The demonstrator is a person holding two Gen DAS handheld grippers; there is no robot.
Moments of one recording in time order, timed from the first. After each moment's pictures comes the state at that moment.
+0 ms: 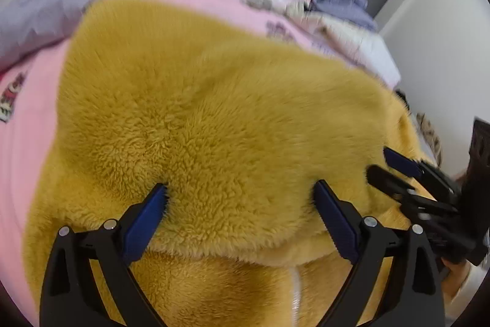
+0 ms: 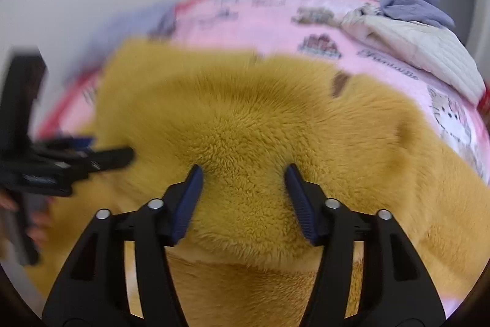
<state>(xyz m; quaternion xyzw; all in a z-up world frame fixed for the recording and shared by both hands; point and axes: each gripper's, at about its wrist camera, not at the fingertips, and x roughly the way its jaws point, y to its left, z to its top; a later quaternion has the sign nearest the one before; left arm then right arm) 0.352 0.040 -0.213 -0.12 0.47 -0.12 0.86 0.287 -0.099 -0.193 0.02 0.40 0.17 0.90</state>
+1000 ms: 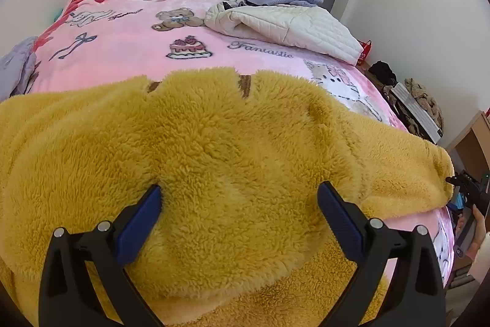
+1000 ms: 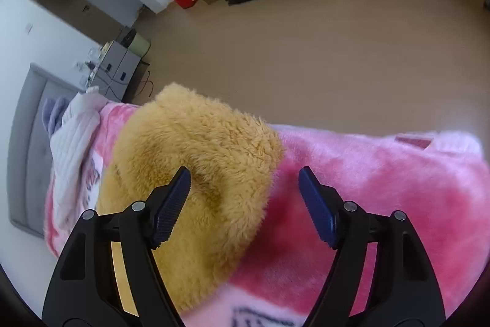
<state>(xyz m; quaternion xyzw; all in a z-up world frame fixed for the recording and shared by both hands) 0.374 -0.138 -0.207 -0.01 0.45 -0.17 0.88 0.091 -0.607 -0.283 0.50 0.29 -0.37 0.73</state>
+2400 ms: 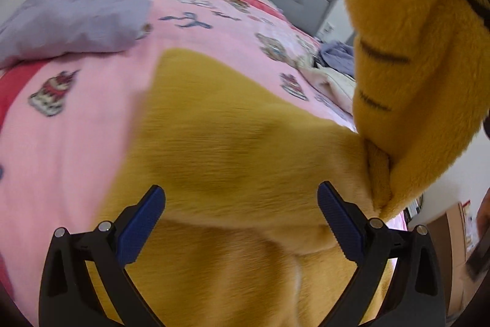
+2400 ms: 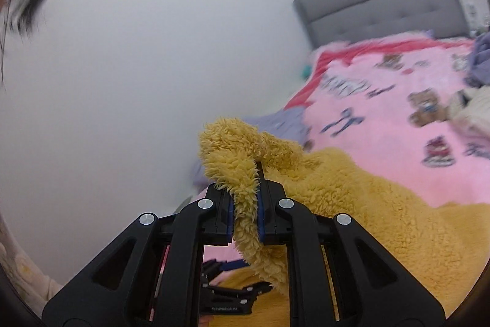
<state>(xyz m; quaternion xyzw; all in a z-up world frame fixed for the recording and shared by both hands) 0.311 0.135 -0.177 -0.20 0.43 -0.09 0.88 0.308 -0.007 -0.007 0.15 0.27 0.40 0.86</state>
